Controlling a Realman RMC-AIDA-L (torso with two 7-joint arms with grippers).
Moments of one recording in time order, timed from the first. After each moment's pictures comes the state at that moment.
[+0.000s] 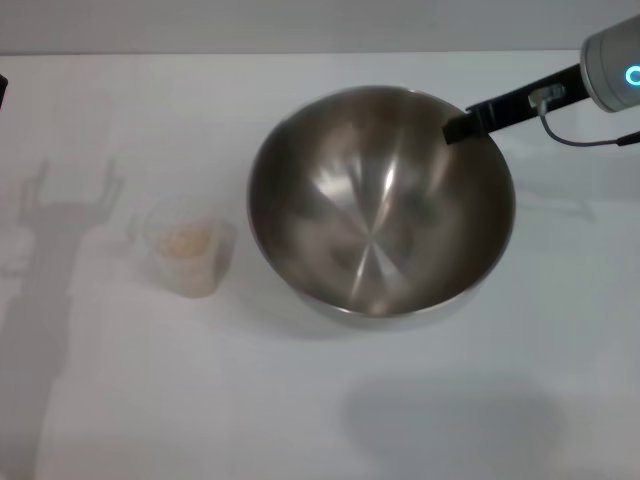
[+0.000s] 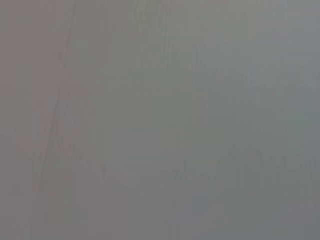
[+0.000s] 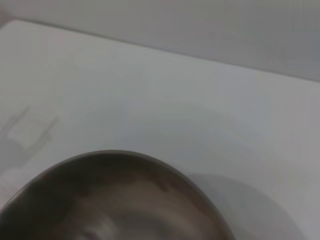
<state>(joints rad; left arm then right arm) -0.34 -2.08 -0.59 -0.27 1.95 1.58 -0.05 0.74 2.04 -1.06 -1.05 0.73 1.36 -0.60</state>
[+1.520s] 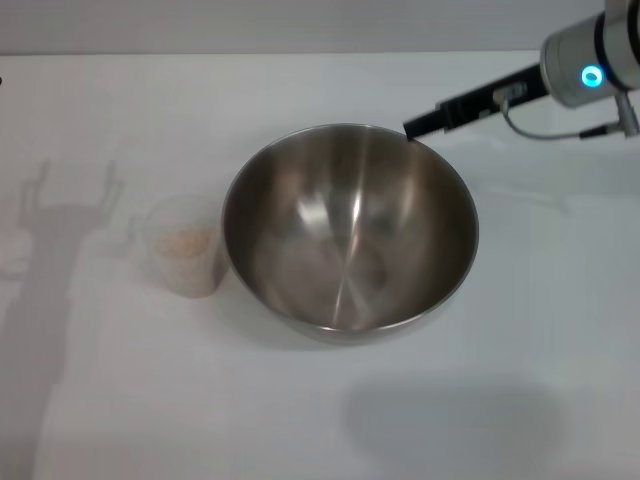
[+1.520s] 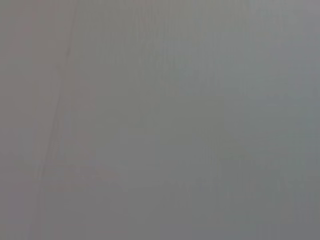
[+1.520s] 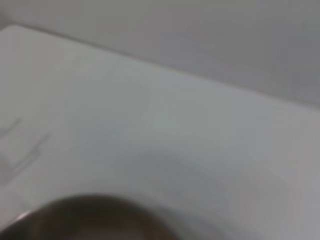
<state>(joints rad) -0.33 -2.08 -0.58 -0.27 1.95 1.61 -0.05 0.78 2.07 -1.09 -0.99 0.70 1.25 -0.64</state>
